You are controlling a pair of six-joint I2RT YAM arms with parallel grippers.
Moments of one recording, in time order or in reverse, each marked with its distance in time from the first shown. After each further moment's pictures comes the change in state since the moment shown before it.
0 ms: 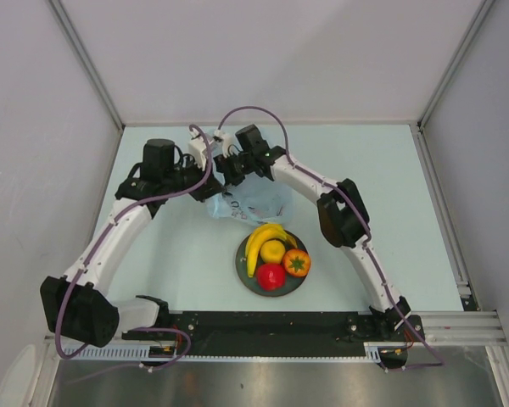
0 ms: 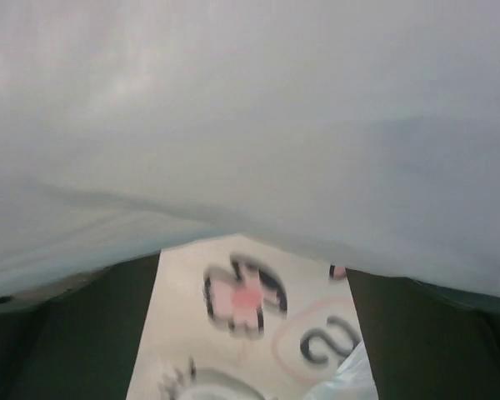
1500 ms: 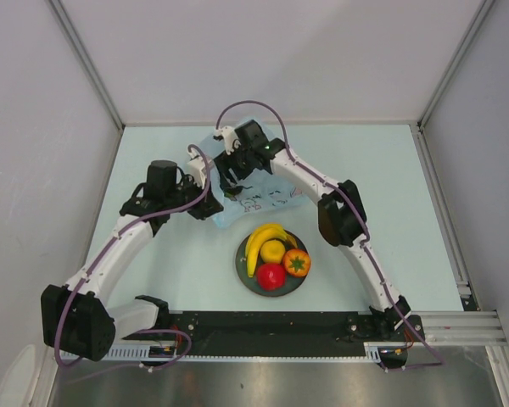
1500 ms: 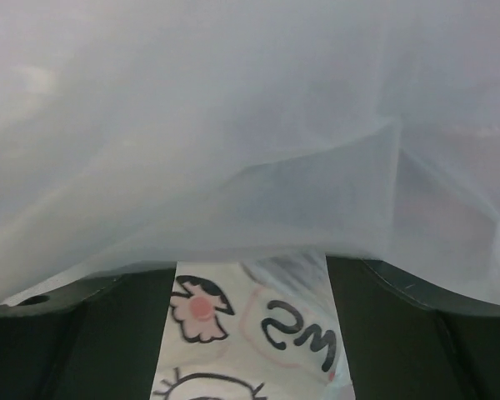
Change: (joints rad) left arm -0.002 -0.090 -0.228 0.072 -0.037 -0.095; right arm -0.002 0.015 0.133 -0.156 0.349 -0.245
